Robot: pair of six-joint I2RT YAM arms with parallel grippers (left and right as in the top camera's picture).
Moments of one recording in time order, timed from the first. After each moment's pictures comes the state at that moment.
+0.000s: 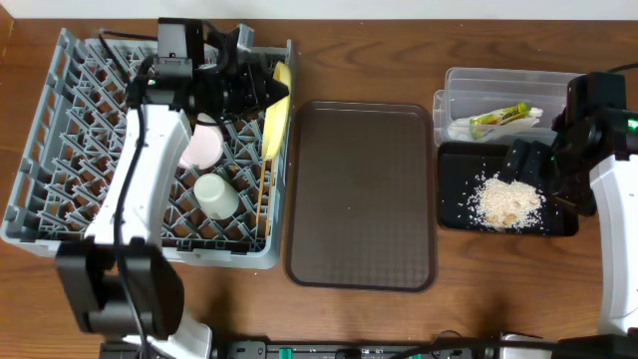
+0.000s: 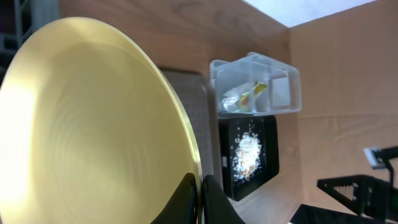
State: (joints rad) left arm -0.04 1.74 1.52 -0.70 0.81 -0.38; right arm -0.14 1.48 1.46 -1.41 0.02 0.32
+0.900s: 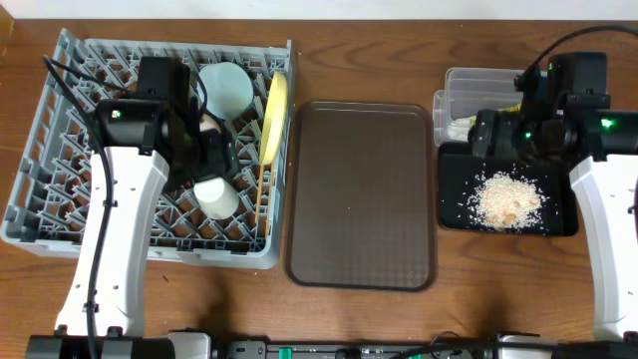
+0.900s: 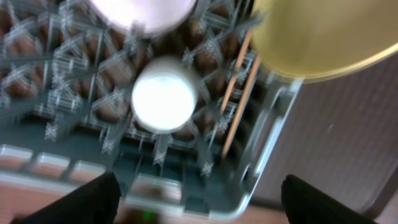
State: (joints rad) left arm -0.04 1.50 1.51 -1.40 0.07 -0.29; right arm -0.03 1.48 1.46 -1.13 -0.13 0.13
